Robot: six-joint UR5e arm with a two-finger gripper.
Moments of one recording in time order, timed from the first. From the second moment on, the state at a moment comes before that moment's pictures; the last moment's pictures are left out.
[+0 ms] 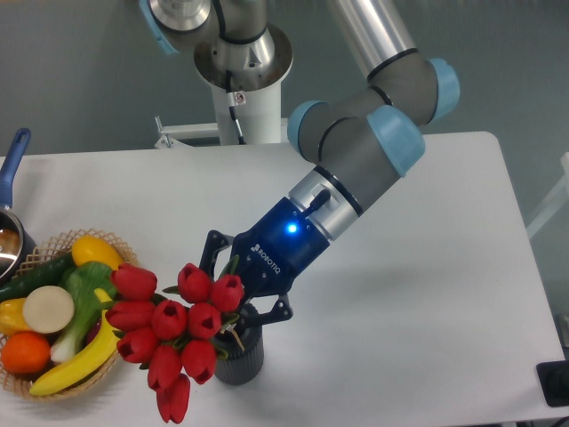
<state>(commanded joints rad) 2.49 -2.03 -1.50 -0.64 0.37 0.79</state>
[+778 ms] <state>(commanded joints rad) 2.49 -2.05 -1.64 -0.64 0.38 0.92</state>
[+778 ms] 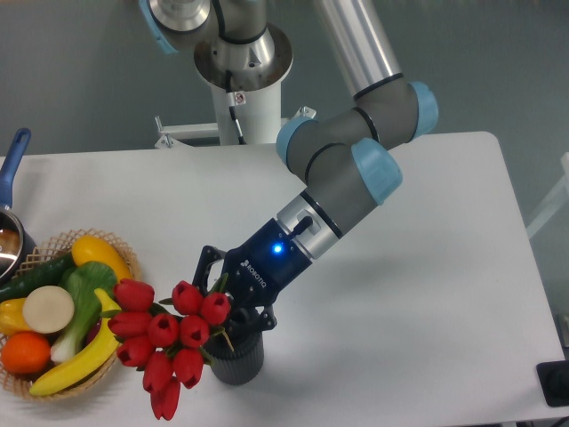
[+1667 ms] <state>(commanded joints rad) 2.55 -2.05 -1.72 -0.64 0.43 0.92</state>
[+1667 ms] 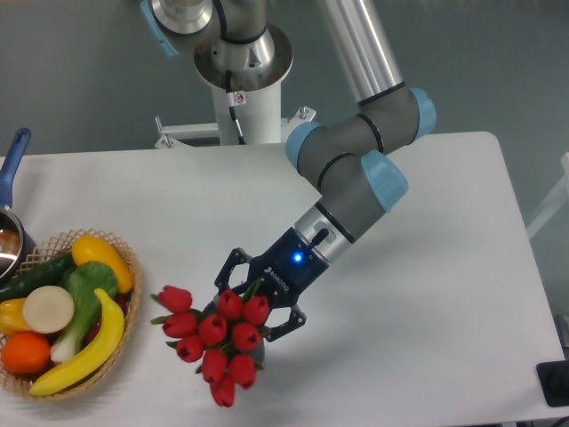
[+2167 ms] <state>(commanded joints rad) 2.62 -1.98 -1.80 -0.64 0.43 0.93</state>
